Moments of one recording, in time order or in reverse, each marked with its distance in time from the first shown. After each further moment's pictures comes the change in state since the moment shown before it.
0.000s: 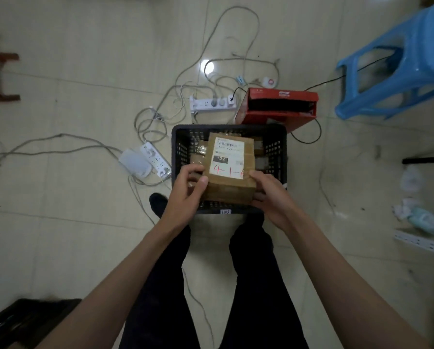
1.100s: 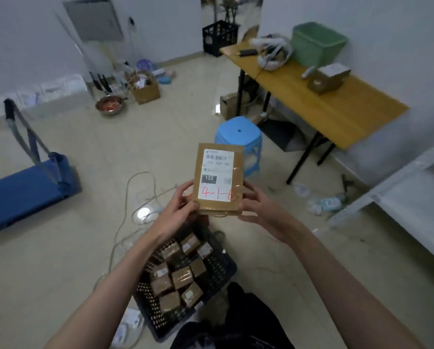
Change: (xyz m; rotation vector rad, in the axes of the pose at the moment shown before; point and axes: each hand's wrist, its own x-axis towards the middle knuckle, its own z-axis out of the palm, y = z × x) left_hand -0.115 0.302 0.128 0.402 -0.609 0.357; right_hand -0.342 -0.069 -0.146 0.158 0.168 -0.648
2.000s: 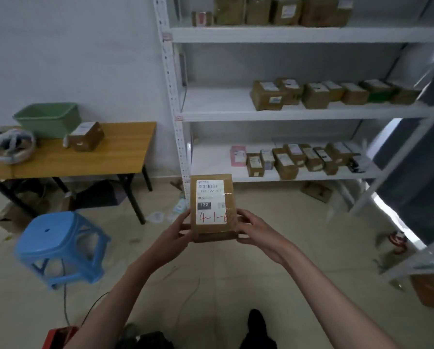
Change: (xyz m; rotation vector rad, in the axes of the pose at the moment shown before) left_hand -0.038 0.097 0.288 0.527 -0.982 0.463; right_hand -0.323 0.124 -0.085 0.304 1.021 -0.097
